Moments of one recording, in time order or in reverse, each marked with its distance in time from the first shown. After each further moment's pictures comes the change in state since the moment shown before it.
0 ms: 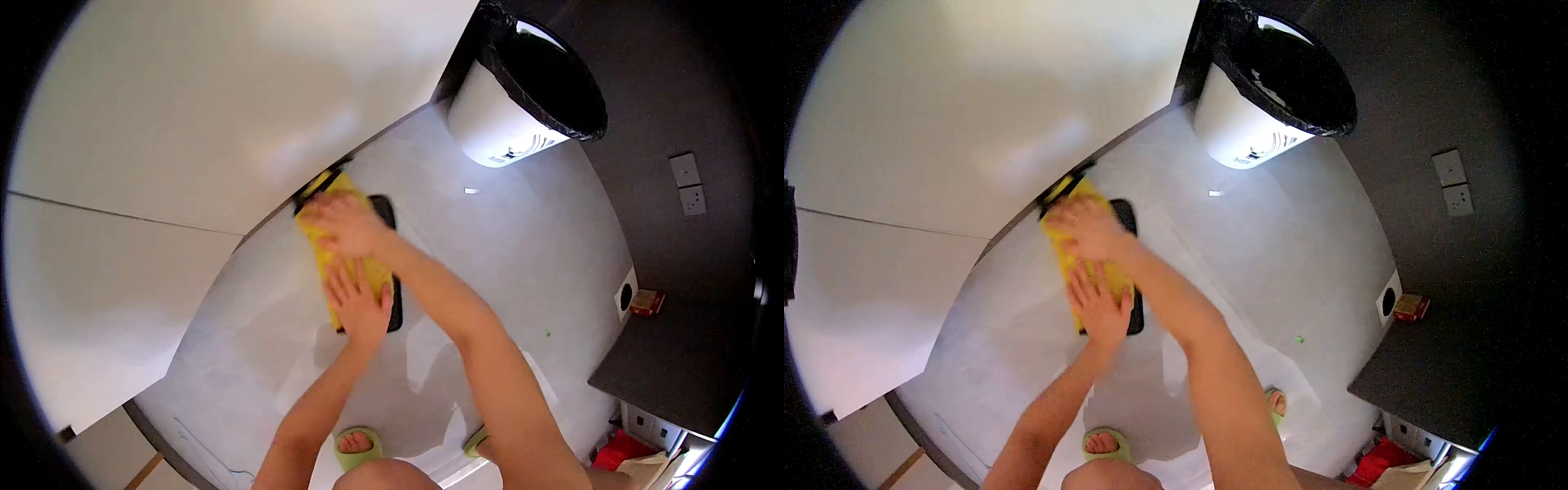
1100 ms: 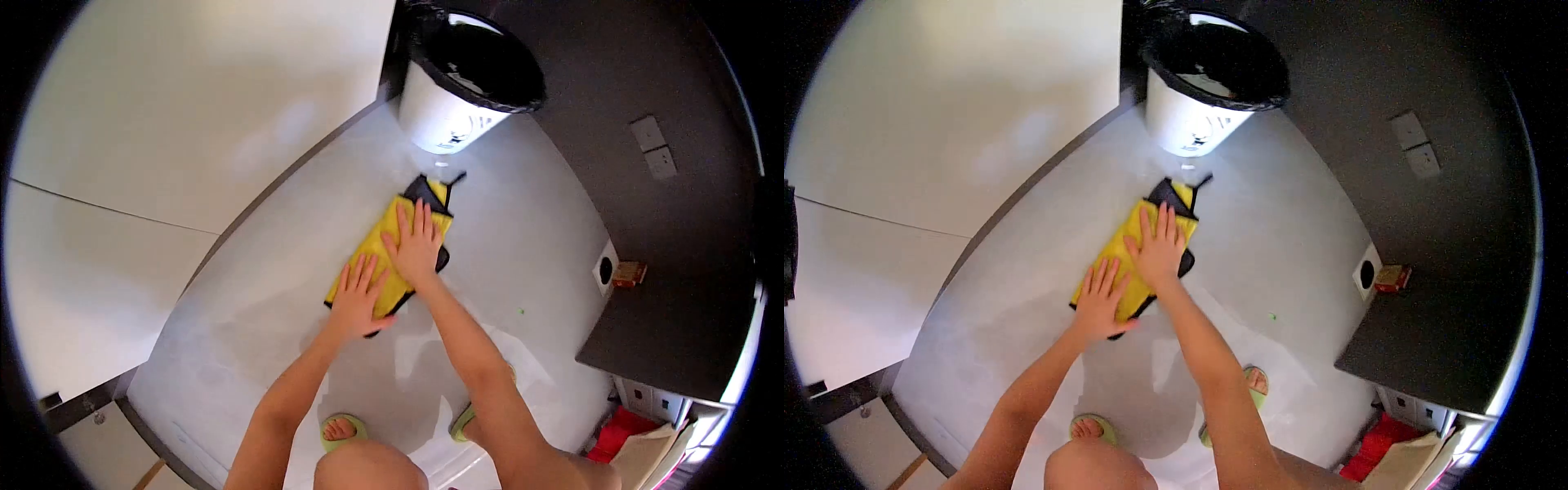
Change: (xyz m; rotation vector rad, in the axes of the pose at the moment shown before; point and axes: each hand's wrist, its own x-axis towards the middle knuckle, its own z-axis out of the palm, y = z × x) left_hand -0.024 0.009 -0.015 -0.164 -0.339 0.670; right_hand -0.170 -0.036 -0.057 -0.439 0.158 0.939
